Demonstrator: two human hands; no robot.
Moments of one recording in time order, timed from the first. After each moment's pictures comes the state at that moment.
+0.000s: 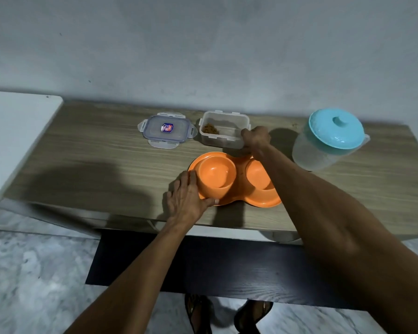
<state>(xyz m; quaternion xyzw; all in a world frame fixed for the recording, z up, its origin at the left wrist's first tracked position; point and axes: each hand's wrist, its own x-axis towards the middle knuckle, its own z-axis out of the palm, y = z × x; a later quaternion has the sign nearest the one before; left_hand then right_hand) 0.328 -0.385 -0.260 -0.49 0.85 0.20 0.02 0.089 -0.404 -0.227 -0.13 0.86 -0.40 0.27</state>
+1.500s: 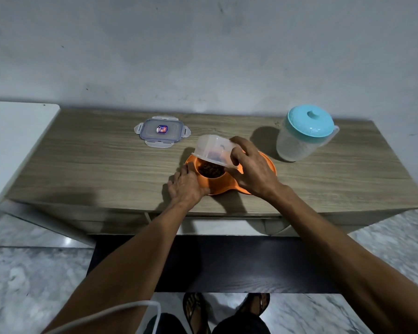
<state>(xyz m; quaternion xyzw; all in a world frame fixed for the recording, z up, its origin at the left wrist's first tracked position) 0.320 -0.390 -0.251 -0.48 0.84 0.23 0.02 0.173 -0.271 -0.192 -0.66 0.70 -0.26 -0.04</state>
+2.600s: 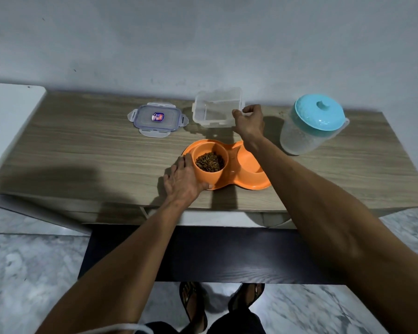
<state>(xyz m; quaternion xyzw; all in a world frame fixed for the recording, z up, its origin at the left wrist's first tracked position) 0.321 -0.390 -0.258 -0.48 0.85 0.22 0.01 0.120 -0.380 -0.205 -0.13 0.79 -0.56 0.20</state>
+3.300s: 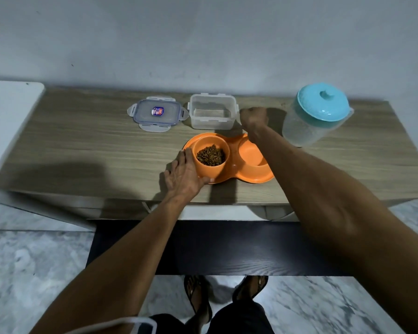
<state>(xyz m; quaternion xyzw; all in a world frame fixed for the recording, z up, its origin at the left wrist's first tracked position) 0.324 -0.389 -0.261 -0.47 0.86 0.21 0.02 0.107 -0.384 -0.210 -0.08 0.87 -0.45 0.21</state>
